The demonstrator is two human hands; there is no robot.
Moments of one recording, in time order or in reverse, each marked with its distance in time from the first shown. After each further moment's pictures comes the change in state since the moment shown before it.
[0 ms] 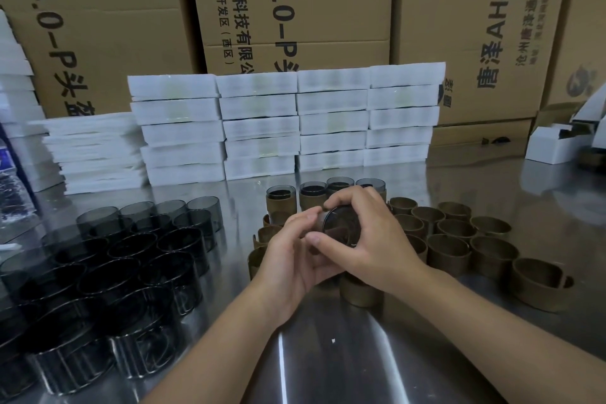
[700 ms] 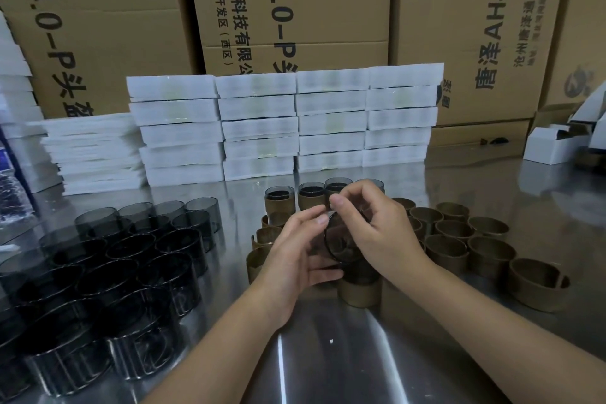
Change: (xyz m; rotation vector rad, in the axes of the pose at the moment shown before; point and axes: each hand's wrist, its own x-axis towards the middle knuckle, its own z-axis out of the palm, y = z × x) left_hand -0.005 -0.001 0.002 0.287 0.032 0.064; right_hand 0.006 0.002 -0.005 0.222 0.117 0.084
